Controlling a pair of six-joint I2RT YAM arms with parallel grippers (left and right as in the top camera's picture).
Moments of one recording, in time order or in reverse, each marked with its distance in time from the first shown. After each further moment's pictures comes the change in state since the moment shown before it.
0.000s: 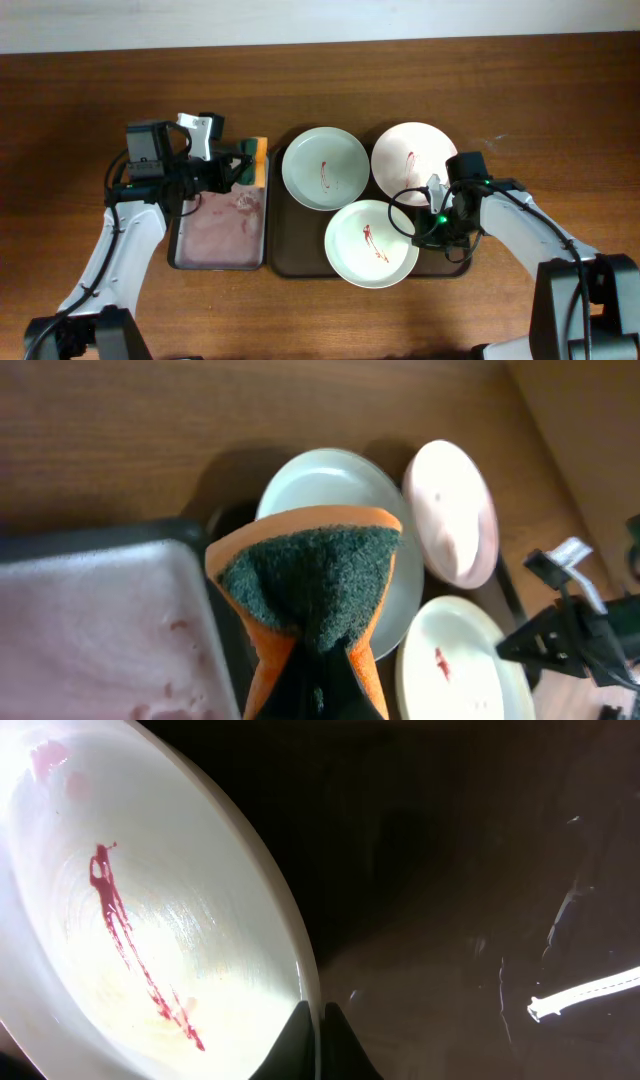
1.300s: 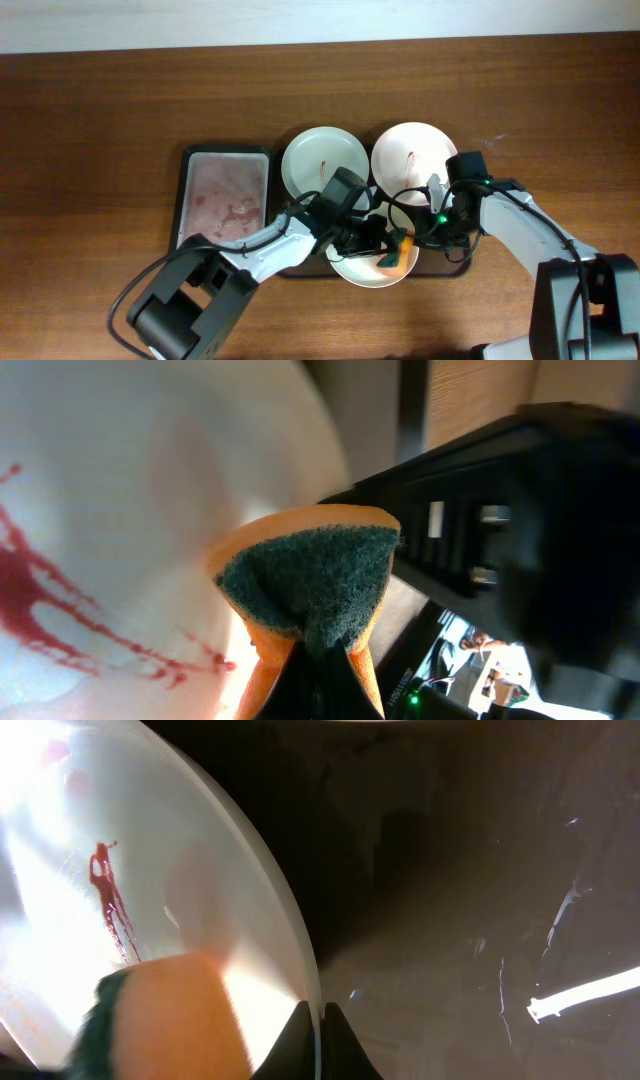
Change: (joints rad) left arm -0.802 0.340 0.008 0.266 -0.054 -0.777; right arm 0.000 0.000 0.000 0.002 0.000 0.000
